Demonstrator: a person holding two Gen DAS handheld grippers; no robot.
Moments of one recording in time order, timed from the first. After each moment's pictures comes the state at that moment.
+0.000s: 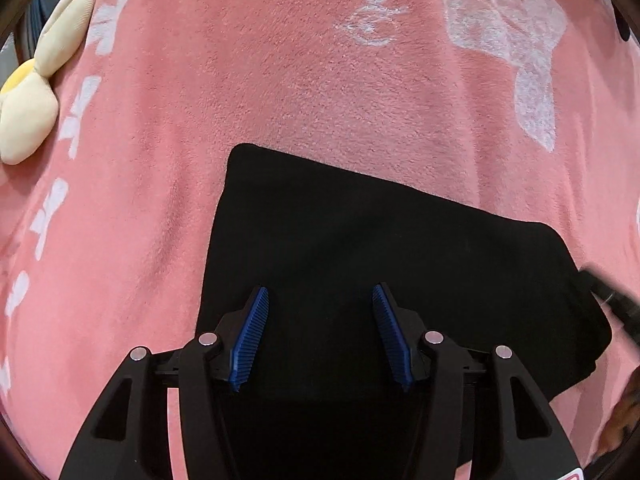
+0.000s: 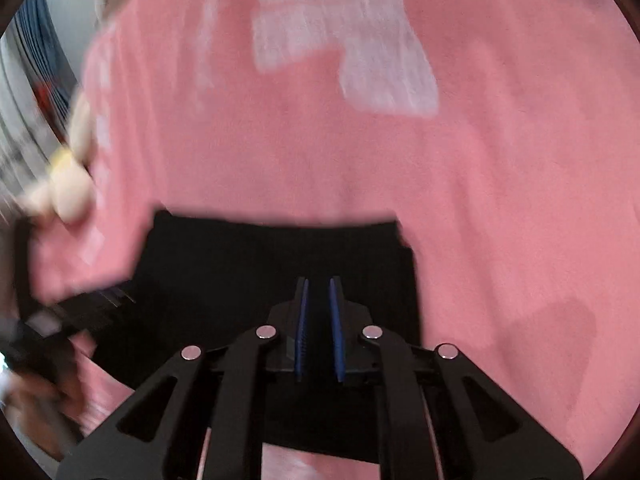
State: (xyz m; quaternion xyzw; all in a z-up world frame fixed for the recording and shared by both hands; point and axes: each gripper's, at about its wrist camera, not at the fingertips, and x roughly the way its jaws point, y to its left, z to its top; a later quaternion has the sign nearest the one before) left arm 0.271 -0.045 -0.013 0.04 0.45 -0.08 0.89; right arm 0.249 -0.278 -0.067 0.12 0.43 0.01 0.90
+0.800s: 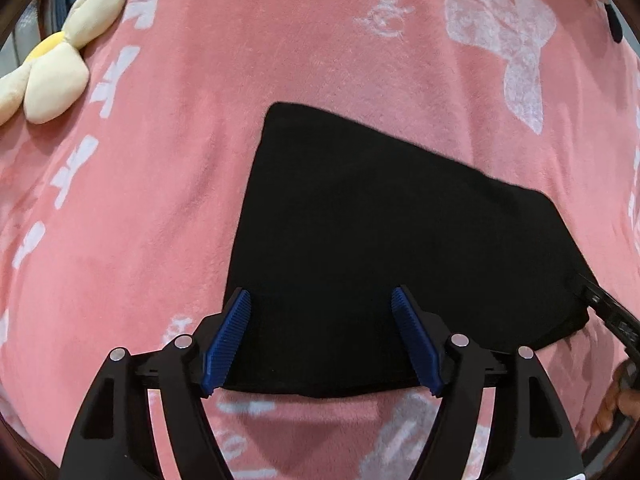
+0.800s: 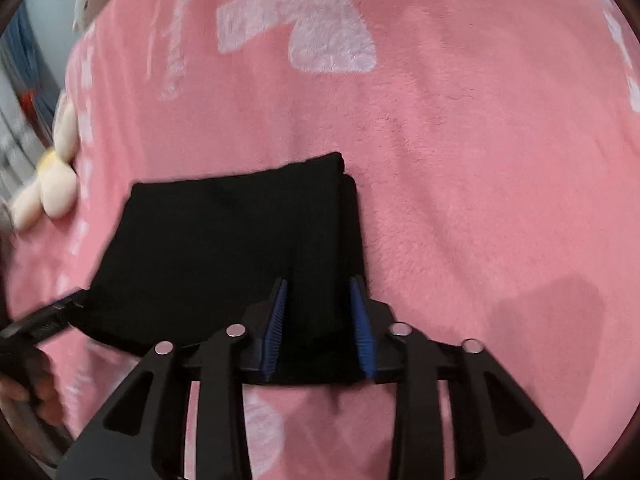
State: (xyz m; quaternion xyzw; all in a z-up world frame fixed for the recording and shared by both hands) left arm 0.214 -0.018 -0.021 0.02 0.45 -0.07 0.89; right arm 0.172 -0.295 -0.048 0.17 0.38 -0.01 0.91
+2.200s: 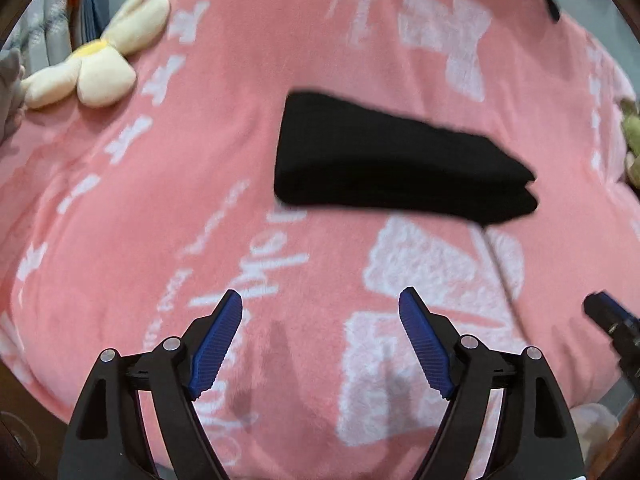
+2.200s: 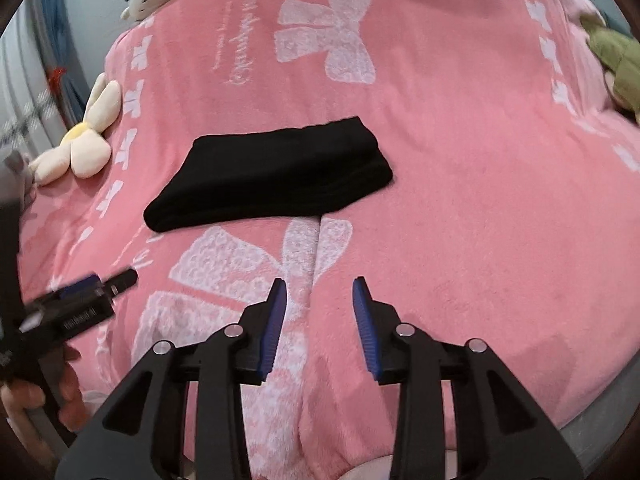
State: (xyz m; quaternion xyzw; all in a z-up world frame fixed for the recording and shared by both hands) left arm 0.042 0.013 -0.026 0.04 0.38 -0.09 0.92; right arm -0.011 -0.189 -0.048 0.11 0.34 -0.05 0.93
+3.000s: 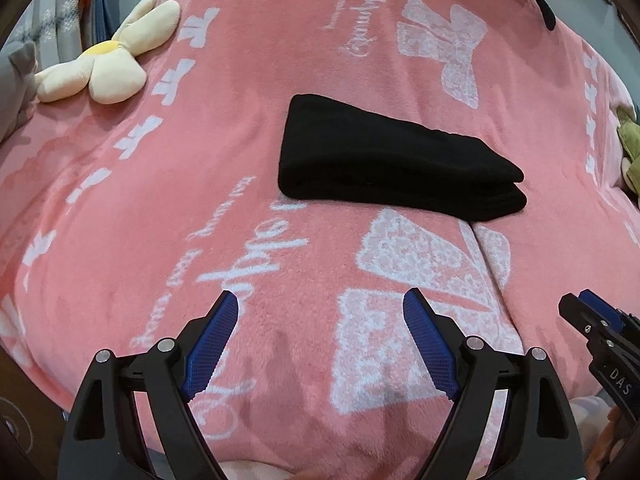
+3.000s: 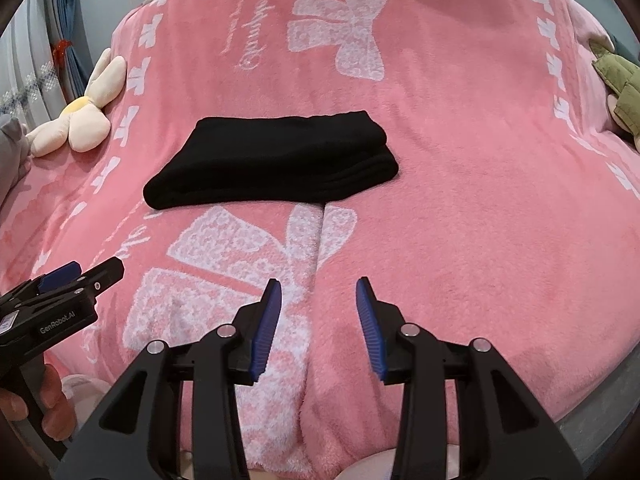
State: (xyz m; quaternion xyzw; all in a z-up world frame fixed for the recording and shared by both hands) left arm 0.017 0.016 -0.026 0.03 0.38 -0.08 0.92; right arm -0.014 -0.174 -0.053 0.08 0.35 -0.06 0.93
